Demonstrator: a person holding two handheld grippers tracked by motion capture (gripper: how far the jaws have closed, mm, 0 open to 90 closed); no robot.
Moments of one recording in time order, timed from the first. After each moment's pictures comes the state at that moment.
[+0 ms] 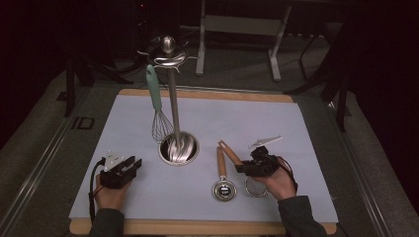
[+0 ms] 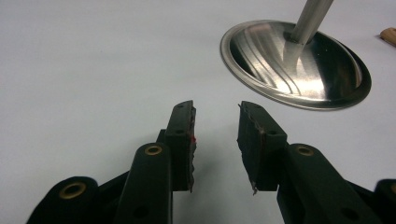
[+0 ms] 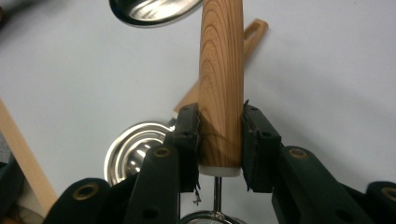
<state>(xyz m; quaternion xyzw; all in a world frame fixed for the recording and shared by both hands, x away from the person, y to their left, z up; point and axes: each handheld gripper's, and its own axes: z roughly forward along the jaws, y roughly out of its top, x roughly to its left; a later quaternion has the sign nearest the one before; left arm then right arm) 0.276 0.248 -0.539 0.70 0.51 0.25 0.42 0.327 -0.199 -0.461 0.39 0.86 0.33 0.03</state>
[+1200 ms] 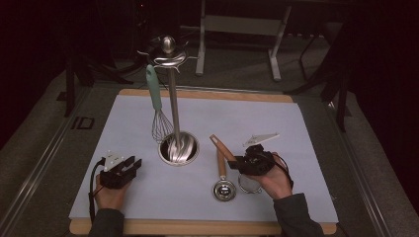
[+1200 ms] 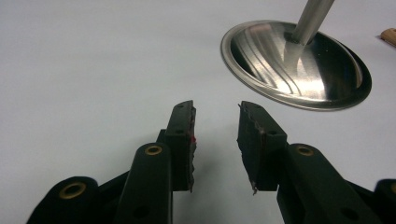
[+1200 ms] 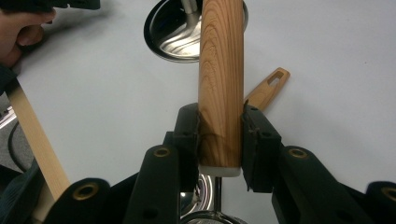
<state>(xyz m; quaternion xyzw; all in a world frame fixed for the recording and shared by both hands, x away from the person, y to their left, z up) 0.276 0.248 -0.539 0.70 0.51 0.25 0.42 0.318 -0.180 -0.435 0.35 0.86 0.37 0.05</state>
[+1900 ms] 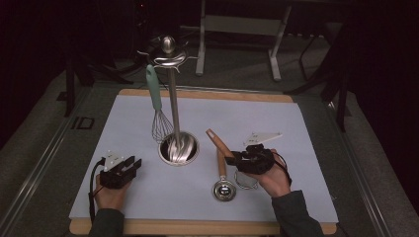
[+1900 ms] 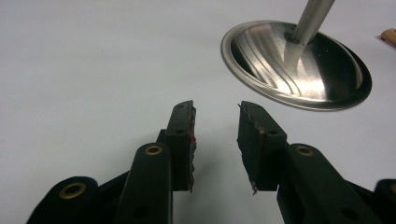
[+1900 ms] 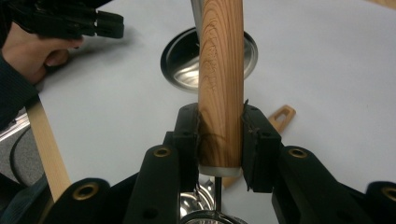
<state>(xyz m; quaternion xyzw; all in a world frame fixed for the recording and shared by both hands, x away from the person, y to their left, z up) 0.276 0.248 -0.539 0.70 0.52 0.25 0.42 0.316 -0.175 -0.425 0.31 0.85 0.42 0.07</state>
